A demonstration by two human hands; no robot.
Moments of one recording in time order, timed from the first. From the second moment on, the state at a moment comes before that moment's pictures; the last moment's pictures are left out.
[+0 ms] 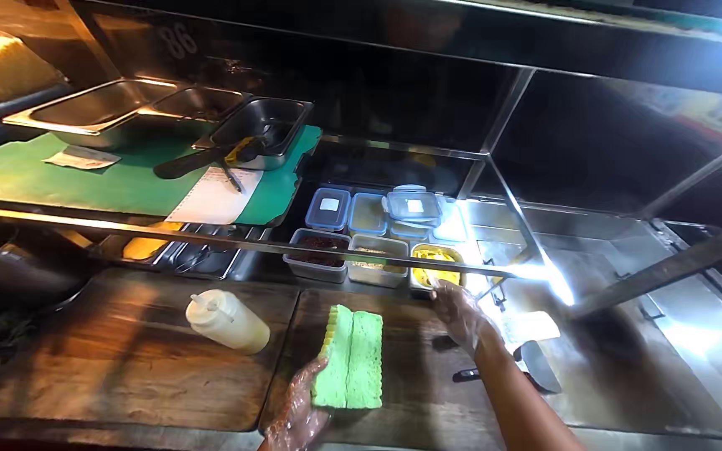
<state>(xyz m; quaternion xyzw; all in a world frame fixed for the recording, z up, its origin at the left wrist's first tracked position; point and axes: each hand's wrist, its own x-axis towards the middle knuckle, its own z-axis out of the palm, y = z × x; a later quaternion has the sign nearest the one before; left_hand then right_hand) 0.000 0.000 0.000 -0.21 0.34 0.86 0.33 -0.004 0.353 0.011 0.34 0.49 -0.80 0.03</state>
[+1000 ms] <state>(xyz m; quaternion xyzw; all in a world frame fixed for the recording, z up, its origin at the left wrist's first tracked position) -0.002 0.018 0.008 -0.19 0.53 0.79 0.27 0.149 0.200 0.023 0.09 0.97 -0.24 0.06</state>
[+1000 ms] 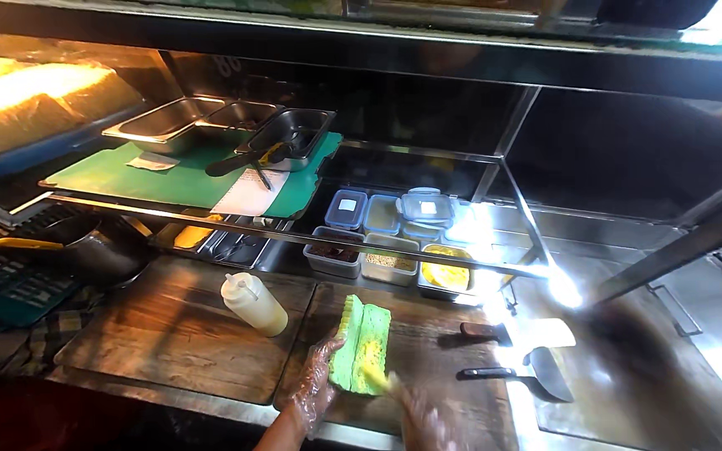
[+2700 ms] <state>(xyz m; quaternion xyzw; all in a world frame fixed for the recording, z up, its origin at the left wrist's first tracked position) -0.010 0.009 -0.013 -0.05 0.51 0.81 0.30 0.080 0.231 -0.002 0.23 0.70 -0.67 0.09</state>
